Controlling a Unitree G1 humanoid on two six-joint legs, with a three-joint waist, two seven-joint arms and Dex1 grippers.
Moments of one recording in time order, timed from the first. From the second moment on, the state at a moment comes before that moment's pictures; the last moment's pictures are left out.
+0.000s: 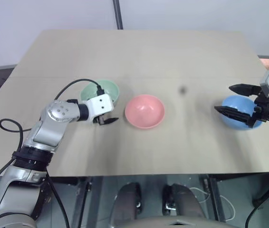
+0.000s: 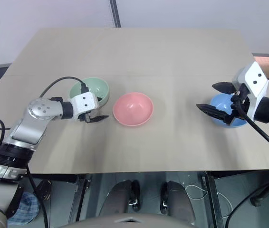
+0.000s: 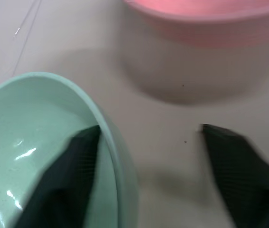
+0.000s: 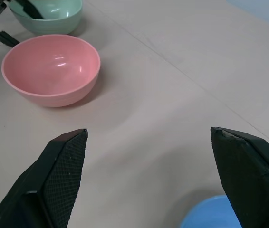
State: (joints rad) left arm -0.51 0.85 -0.20 0.11 0.04 0.13 -1.00; right arm -0.29 -0.94 -0.38 -0.53 0.61 0.93 0.86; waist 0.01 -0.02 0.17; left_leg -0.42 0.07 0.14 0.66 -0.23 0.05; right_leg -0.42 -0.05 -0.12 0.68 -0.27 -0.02
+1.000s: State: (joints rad) left arm -0.82 0.88 -0.21 0.19 0.07 -0.14 -1.19; right arm -0.29 -0.98 -0.36 -0.51 0.64 0.89 0.85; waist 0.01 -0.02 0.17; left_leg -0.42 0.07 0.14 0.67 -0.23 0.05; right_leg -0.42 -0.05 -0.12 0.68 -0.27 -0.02
